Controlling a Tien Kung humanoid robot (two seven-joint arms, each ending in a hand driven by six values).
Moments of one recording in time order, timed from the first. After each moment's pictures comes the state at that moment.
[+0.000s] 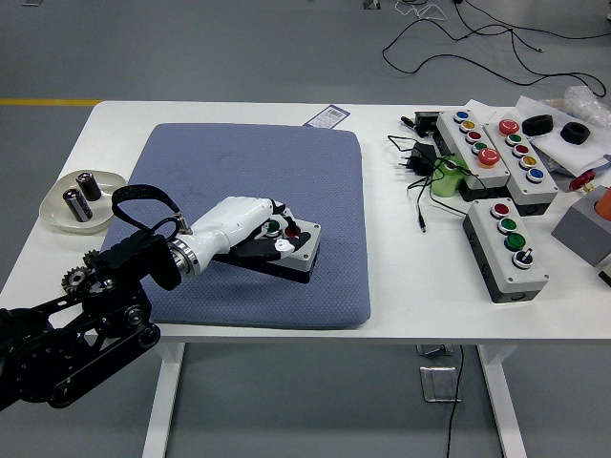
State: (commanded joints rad) left arm -0.62 0.35 -0.64 -1.35 1.83 0.06 0.14; right arm 0.14 -0.03 1.45 0.18 -2.17 -0.17 -0.26
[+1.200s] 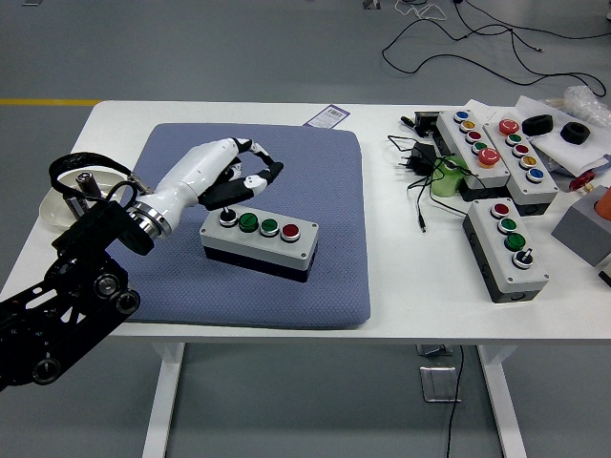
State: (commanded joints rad) left arm -0.57 0.35 -0.88 -1.36 1.64 0.27 0.06; right arm 0.13 -0.03 1.45 0.18 -2.17 -0.17 -0.26
